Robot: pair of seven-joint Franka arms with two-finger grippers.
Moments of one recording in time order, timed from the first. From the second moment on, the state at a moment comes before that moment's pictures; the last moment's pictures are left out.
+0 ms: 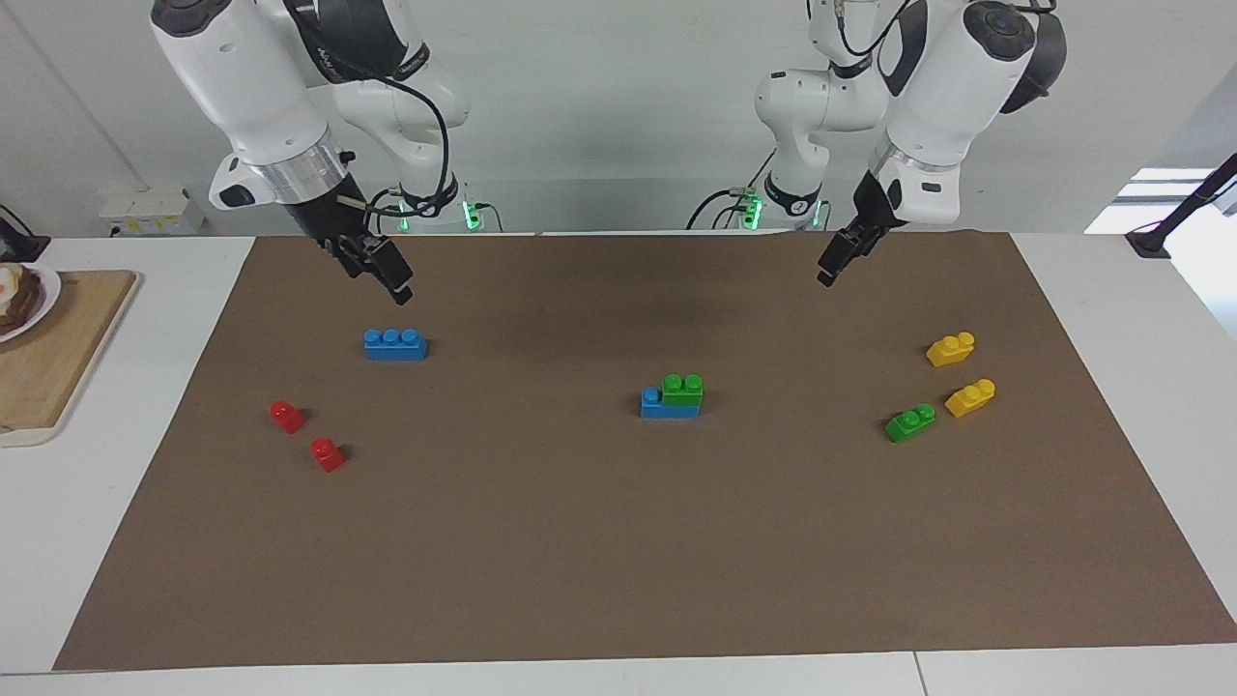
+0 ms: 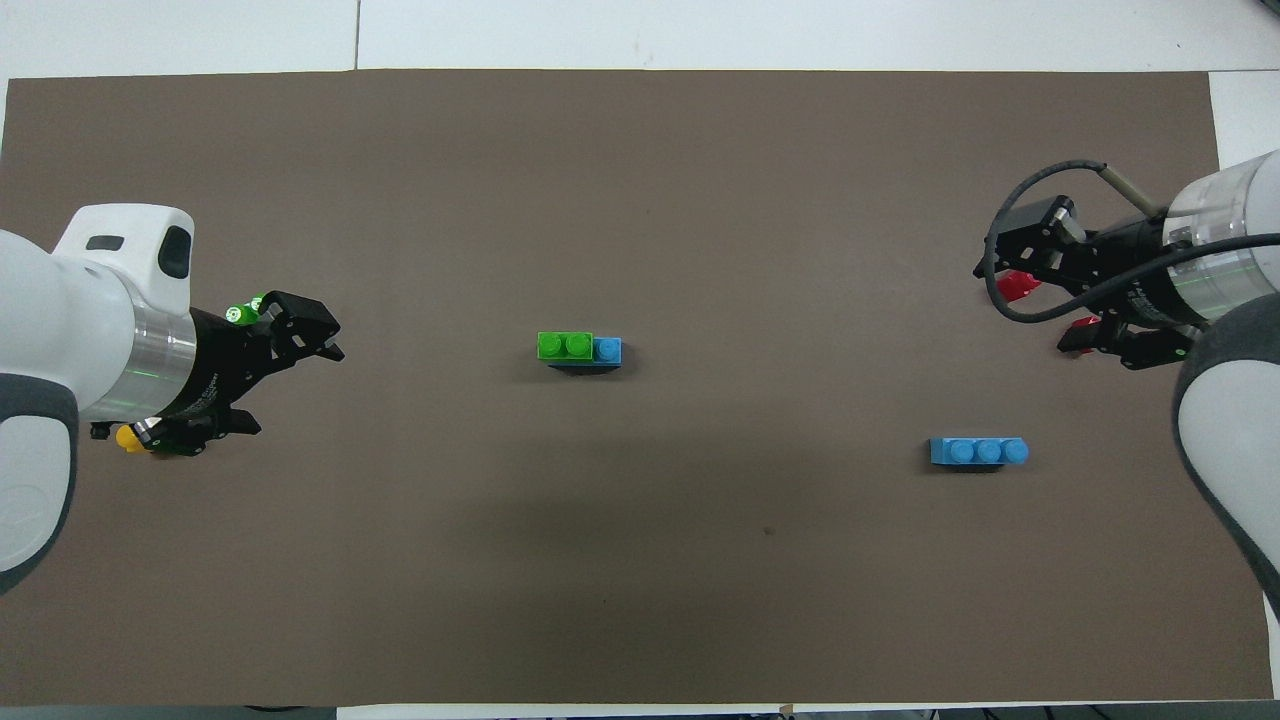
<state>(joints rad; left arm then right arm) -0.20 -0.16 -0.06 -1.91 -0.11 1.74 -0.87 -0.03 -0.03 0.14 -1.72 0.18 1.73 0.88</state>
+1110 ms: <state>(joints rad) -0.33 -0.02 -0.06 -1.92 -0.13 1.95 -1.66 0.09 0.17 0.14 -1.75 0.51 1.90 1.44</state>
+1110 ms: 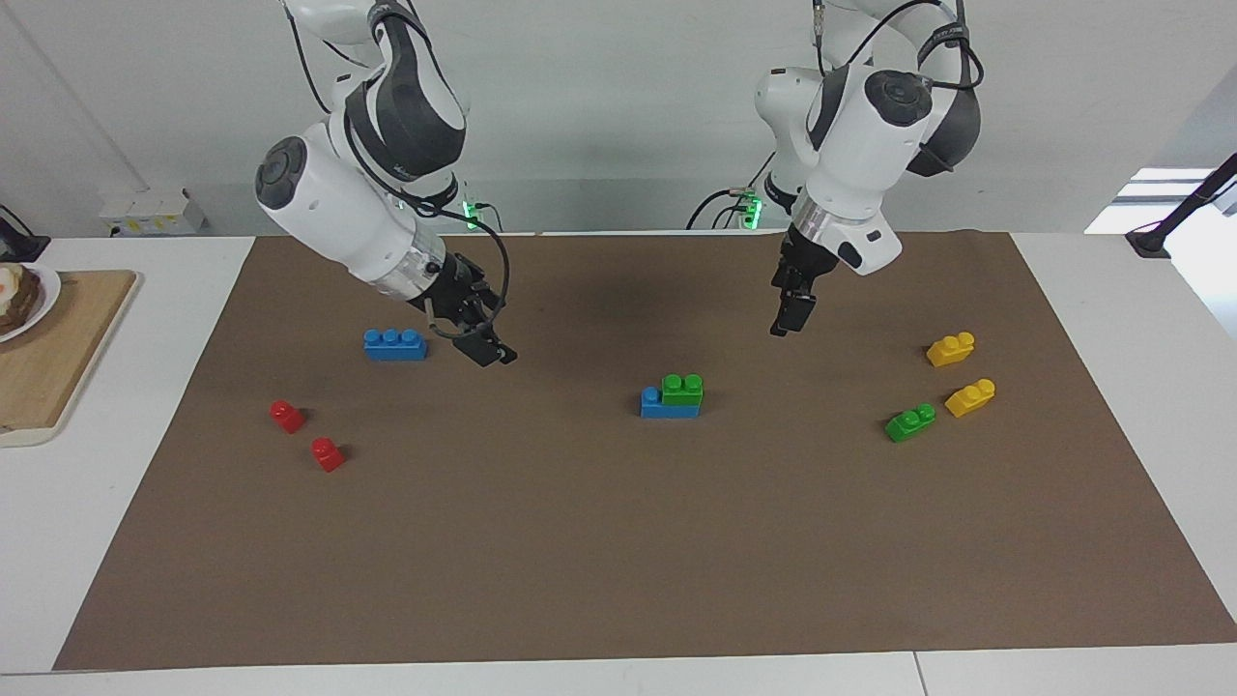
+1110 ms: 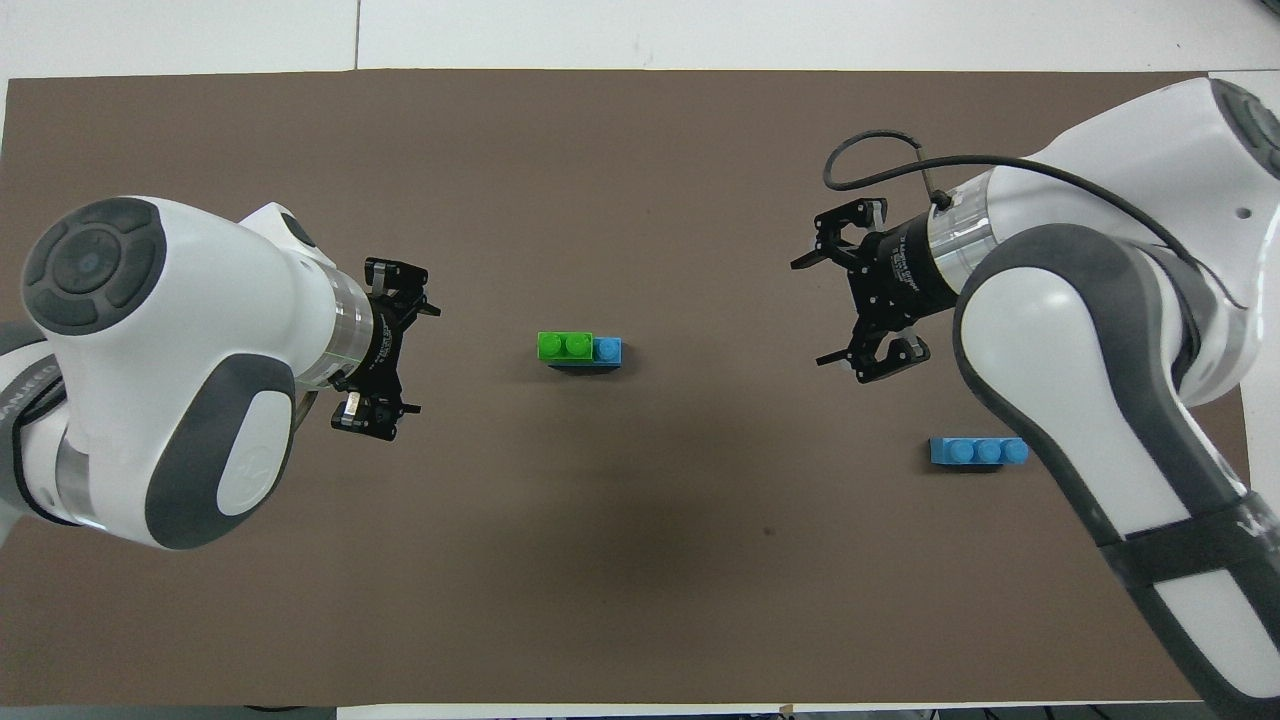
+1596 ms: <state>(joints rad) -0.42 0.11 -0.06 -1.84 -0.13 1.96 -1.78 0.18 0.23 0.14 -1.76 0.54 2.04 1.52</state>
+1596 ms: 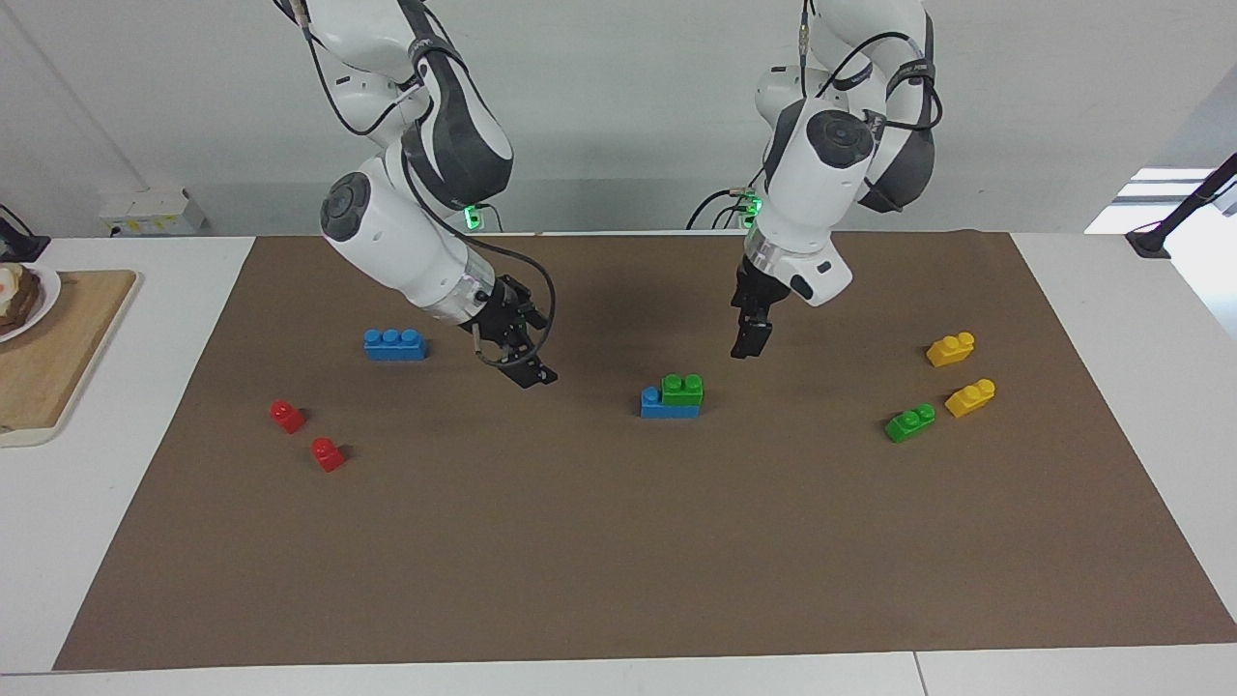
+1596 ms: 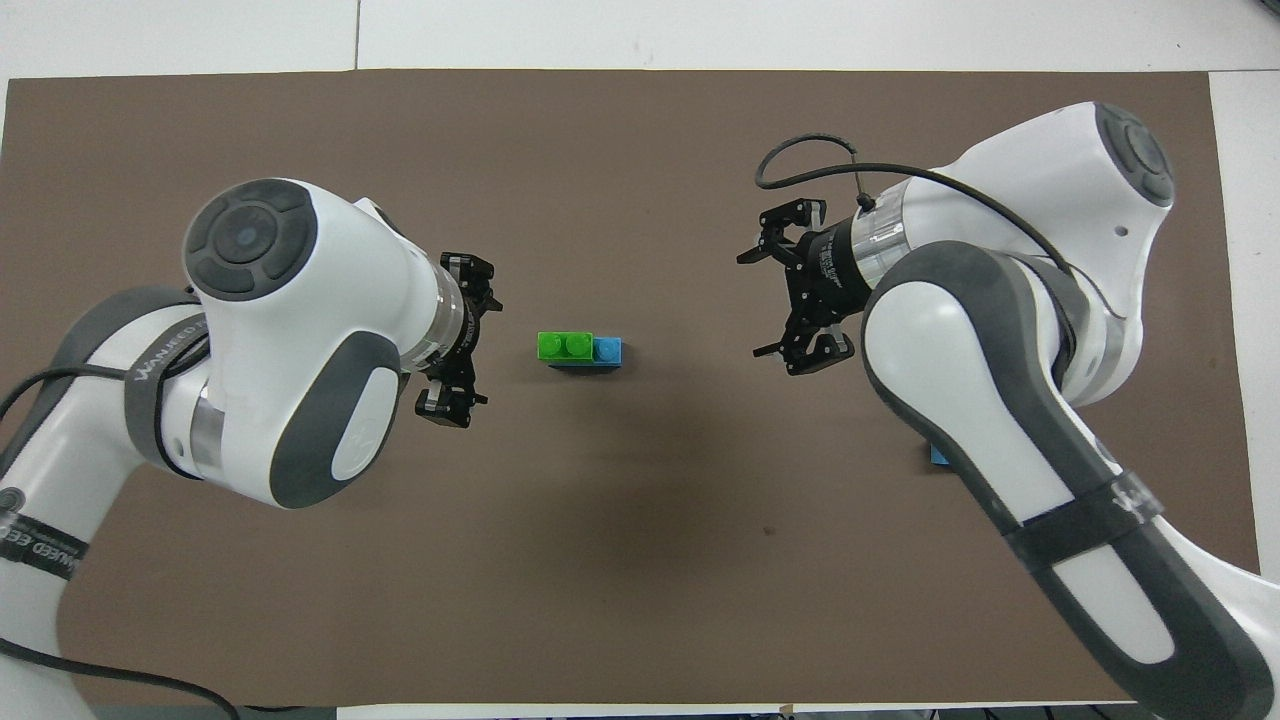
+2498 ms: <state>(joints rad) -0.44 0.29 -0.06 -1.64 -0.12 1.89 -1.92 0.35 0.35 0.14 -1.79 0.54 2.30 1.60</state>
